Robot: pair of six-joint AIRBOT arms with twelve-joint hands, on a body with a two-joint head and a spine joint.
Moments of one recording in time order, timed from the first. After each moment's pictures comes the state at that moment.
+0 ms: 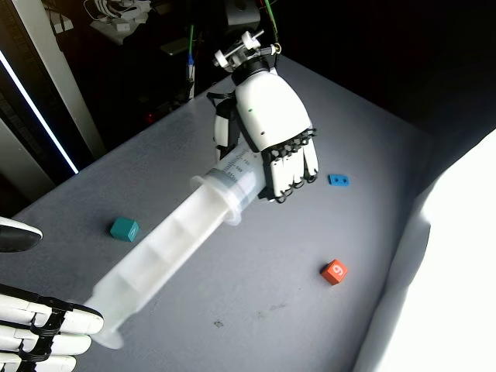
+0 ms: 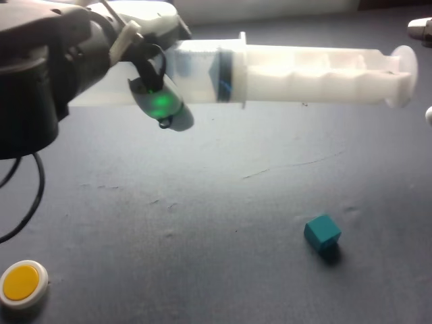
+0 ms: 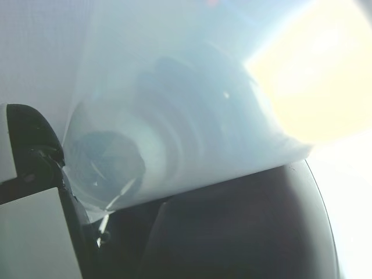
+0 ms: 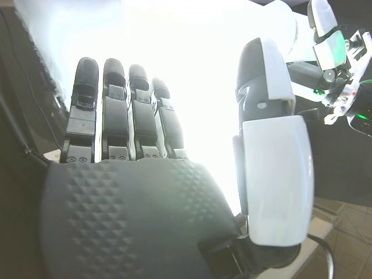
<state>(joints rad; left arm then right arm) 0.29 -1.09 1.00 -1.74 -0.61 2.50 -0.38 -0.54 0.77 0.52 0.25 -0.95</state>
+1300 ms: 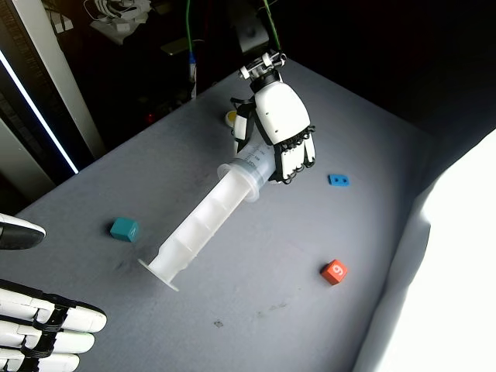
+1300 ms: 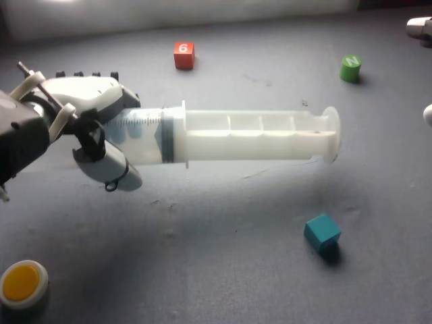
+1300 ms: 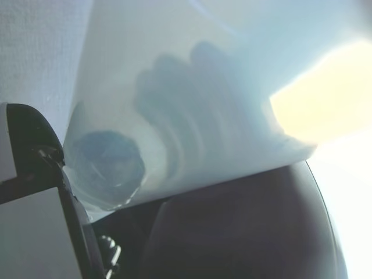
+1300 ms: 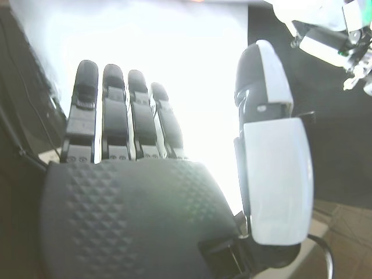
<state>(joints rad) 0.61 -0.99 1.00 -1.38 -0.51 2.01 -0.38 -0.54 0.77 0.51 0.25 -0.95</state>
